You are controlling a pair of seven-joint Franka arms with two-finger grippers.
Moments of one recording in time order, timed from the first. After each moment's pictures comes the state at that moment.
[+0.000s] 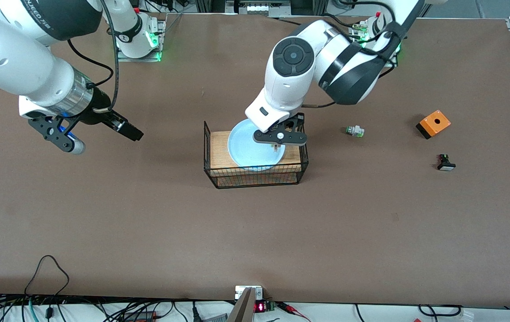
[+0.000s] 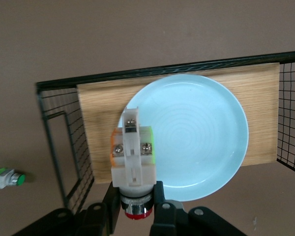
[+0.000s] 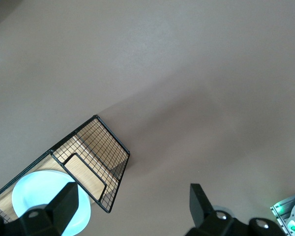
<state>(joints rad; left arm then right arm) -0.41 0.52 -0.37 -1.25 0.08 1.70 -0.73 0.34 0.23 -0.04 -1.41 0.15 1.61 0.90</state>
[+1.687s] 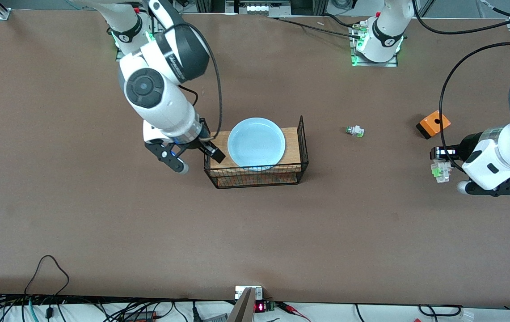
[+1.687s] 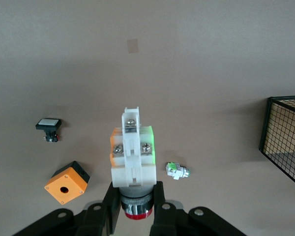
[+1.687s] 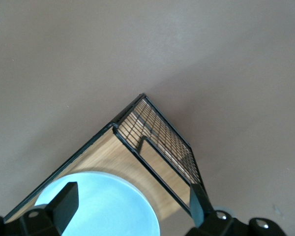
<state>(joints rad) 0.22 0.46 -0.35 -1.22 0.09 1.42 -0.13 0.59 0.49 -0.04 -1.41 0.14 1.94 1.16</state>
